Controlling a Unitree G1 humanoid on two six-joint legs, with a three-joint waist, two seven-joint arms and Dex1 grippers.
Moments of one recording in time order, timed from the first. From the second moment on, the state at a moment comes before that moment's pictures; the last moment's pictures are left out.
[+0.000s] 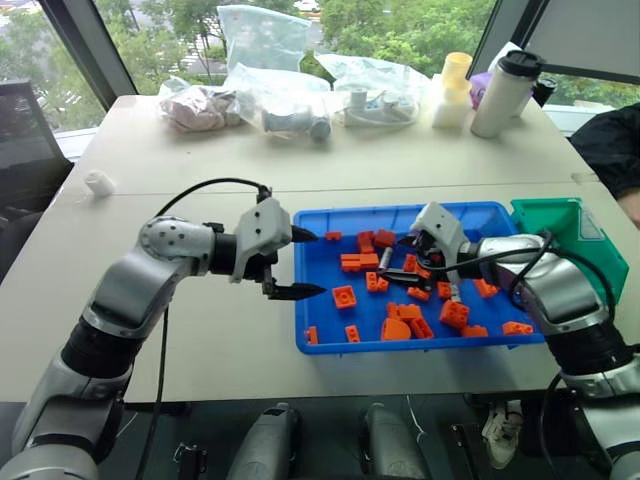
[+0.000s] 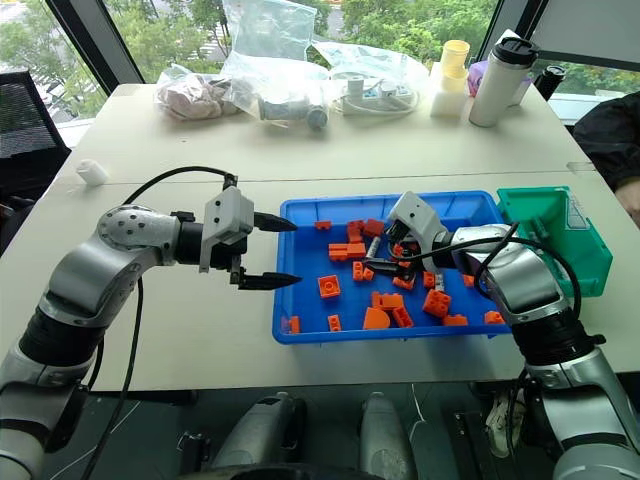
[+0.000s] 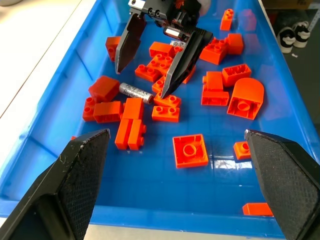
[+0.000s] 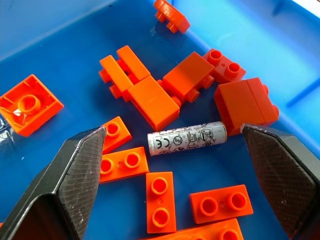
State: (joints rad) left arm -0.58 0.69 -0.20 -0.32 -0.39 0.59 -1.07; right arm -0.55 -0.76 0.21 -0.05 0.30 0.71 0.87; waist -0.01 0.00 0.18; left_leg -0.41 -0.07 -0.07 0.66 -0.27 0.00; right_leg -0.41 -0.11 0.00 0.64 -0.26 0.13
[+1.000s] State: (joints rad) left arm -0.56 0.68 -0.20 -0.31 -0.39 0.59 -1.05; right arm -0.60 -0.66 0.19 0.02 0.21 0.80 0.86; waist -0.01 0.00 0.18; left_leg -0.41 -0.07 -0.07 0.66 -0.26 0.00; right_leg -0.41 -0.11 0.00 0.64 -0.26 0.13
